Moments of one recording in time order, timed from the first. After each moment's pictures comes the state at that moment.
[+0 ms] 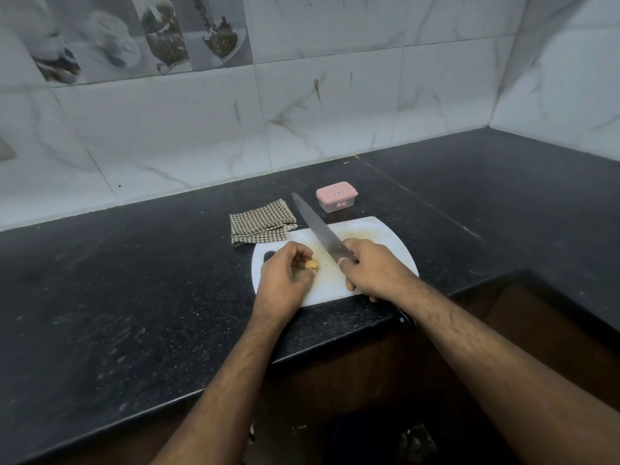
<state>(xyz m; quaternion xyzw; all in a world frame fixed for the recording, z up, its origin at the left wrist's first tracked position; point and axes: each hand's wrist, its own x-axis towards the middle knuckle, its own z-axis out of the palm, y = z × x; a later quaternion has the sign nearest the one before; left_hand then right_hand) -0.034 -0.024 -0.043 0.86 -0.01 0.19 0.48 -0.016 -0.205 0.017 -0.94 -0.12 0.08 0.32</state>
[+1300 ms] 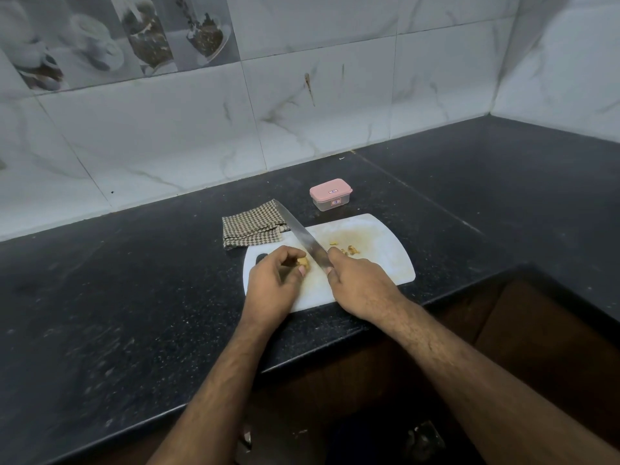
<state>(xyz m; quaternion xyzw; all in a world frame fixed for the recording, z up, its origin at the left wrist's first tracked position) -0.031 -0.022 -0.045 0.86 -0.01 0.18 0.48 -0.021 -0.196 -0.008 -0.96 -0.17 0.02 0.21</state>
